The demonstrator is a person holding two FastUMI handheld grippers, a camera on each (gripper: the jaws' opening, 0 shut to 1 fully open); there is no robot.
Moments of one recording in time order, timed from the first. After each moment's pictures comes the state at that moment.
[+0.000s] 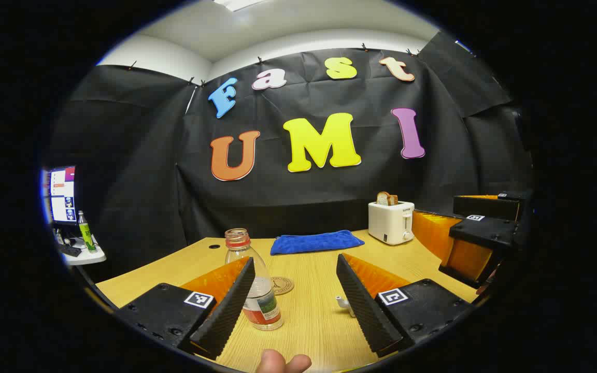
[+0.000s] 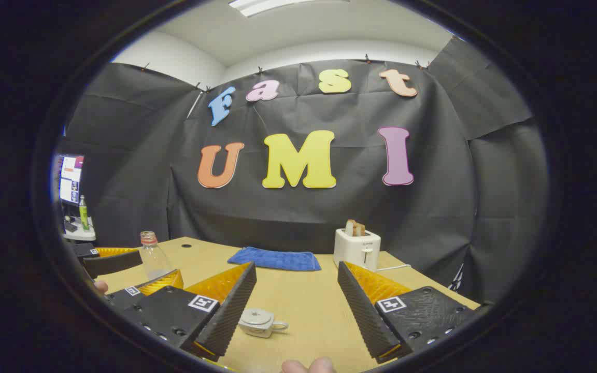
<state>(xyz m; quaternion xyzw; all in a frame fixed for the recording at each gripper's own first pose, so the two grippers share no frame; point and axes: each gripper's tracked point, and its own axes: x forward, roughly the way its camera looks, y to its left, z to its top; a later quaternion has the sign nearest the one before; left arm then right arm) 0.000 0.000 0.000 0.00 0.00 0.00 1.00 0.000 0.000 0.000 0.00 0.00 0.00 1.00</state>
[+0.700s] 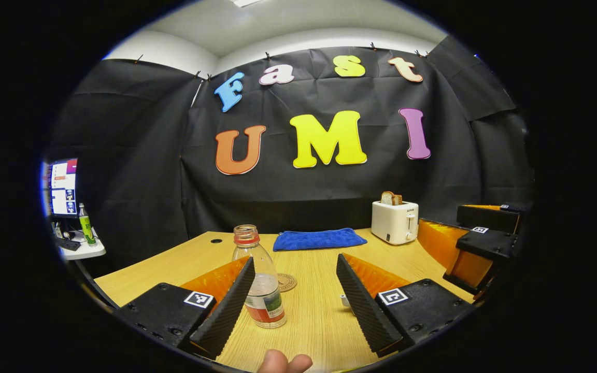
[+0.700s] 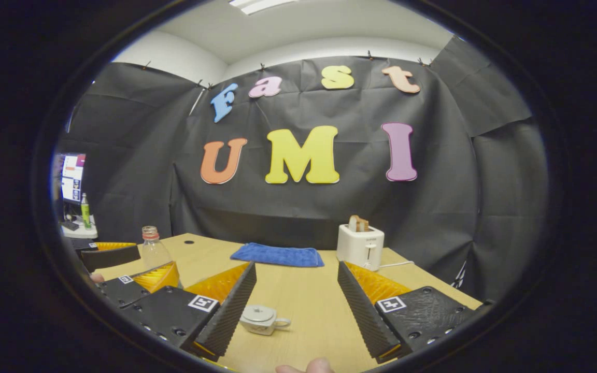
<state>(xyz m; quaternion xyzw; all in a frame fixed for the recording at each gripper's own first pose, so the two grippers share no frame) -0.001 0.004 -0.002 -0.01 0.01 0.00 1.00 0.002 0.004 -0.009 0.00 0.01 0.01 1.00</state>
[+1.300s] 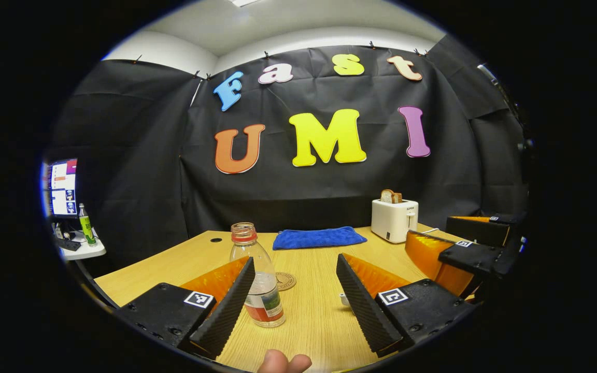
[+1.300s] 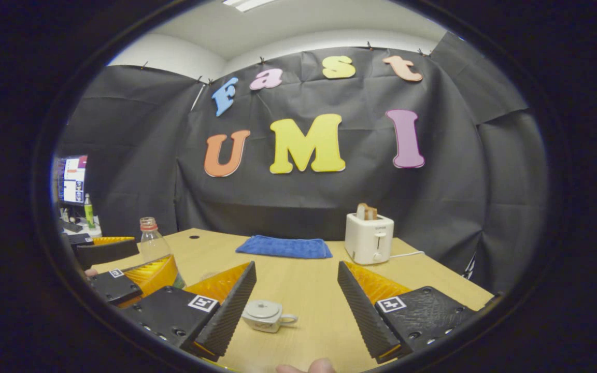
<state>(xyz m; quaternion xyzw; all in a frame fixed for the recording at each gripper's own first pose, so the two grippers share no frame) 0.000 0.001 -0.009 -0.01 0.02 0.00 1.00 0.018 0.011 -0.039 0.01 0.05 0.03 1.00</state>
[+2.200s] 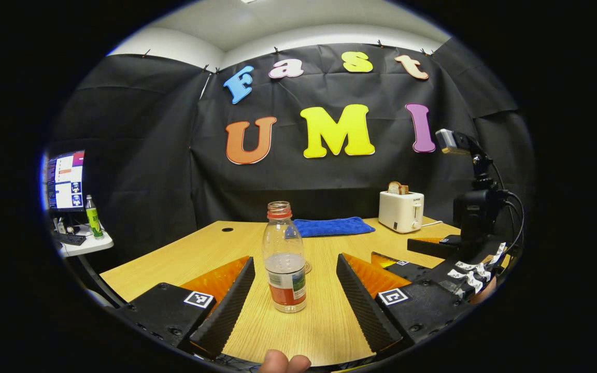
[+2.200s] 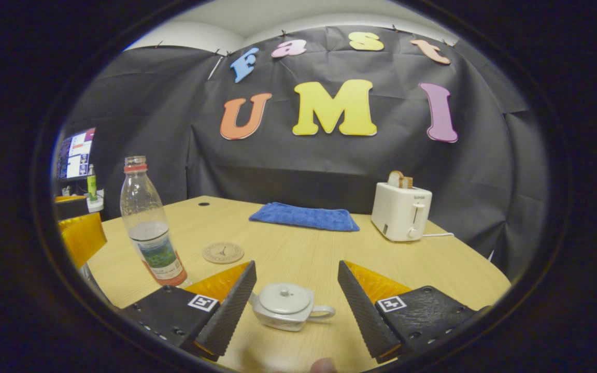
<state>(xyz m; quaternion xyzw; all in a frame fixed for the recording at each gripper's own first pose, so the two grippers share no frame) -0.028 0.045 -0.033 -0.02 0.04 0.02 1.00 0.076 0.061 -0.118 -0.02 0.12 0.07 0.99</state>
